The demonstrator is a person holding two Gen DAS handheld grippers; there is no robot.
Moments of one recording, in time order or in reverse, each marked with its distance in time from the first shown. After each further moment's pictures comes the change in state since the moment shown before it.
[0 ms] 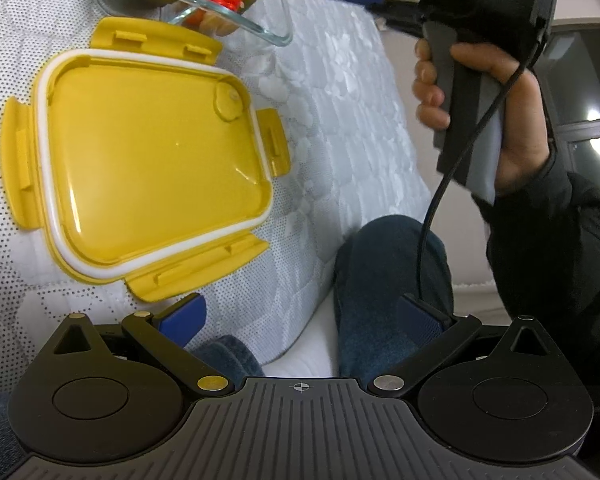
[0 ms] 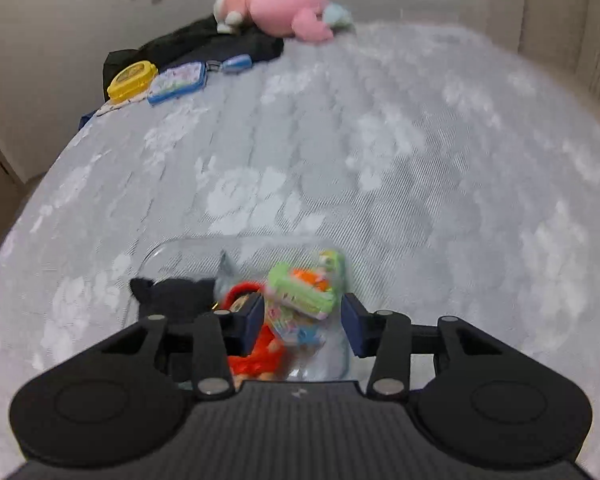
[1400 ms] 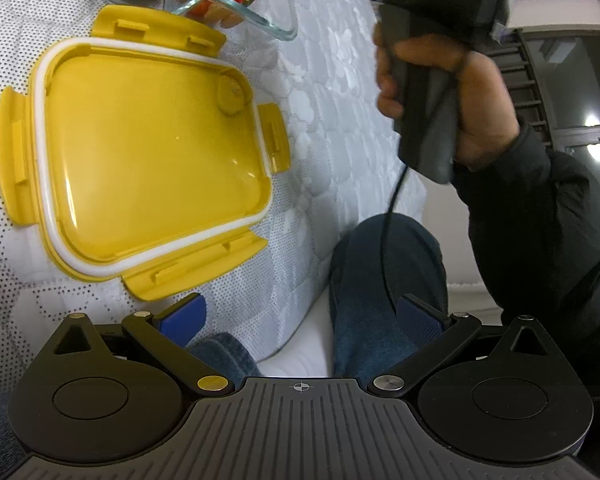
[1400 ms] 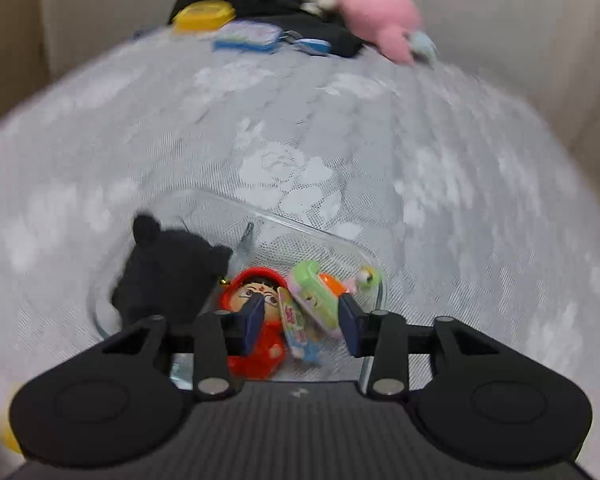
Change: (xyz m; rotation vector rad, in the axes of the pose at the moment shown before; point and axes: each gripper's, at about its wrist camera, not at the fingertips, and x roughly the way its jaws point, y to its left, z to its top) left arm 0.000 0.004 0.002 -0.024 0.015 -0.029; right arm 0.042 0.057 -0.024 -0.453 0.018 -0.077
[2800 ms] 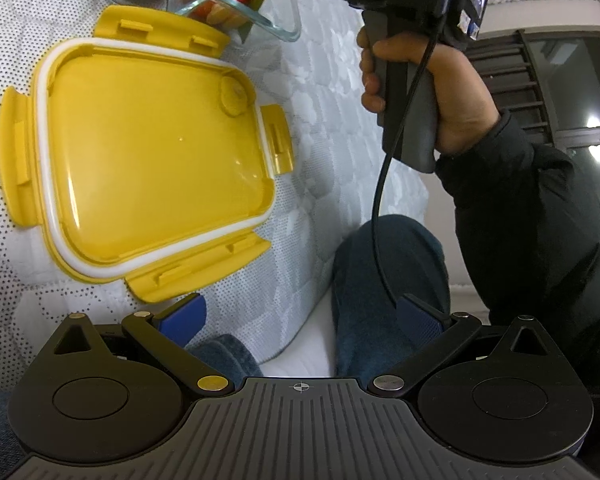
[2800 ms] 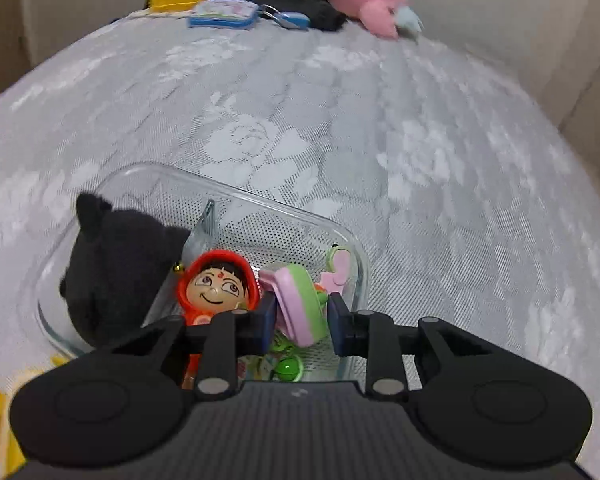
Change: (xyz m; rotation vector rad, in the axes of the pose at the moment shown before) left arm 0.003 -0.001 0.001 0.003 0.004 0.019; right arm 0.024 -0.016 -0.005 0.053 0.031 -0.021
